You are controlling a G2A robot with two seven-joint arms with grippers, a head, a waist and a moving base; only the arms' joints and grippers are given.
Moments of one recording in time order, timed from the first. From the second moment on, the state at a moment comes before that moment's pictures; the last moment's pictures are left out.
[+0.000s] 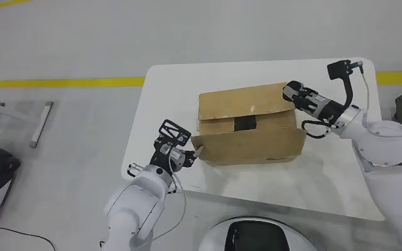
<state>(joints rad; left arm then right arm) 1.25 -1.33 -1.32 -2.22 1.53 -0.32 -0.92 -1.07 -1.10 1.56 -1.82 -0.37 -0.14 0.67</state>
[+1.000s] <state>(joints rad) 1.06 -1.36 -1.12 -1.99 1.73 -0.19 -0.93 -1.10 -1.12 1.20 -1.94 -1.17 -0.04 0.54</state>
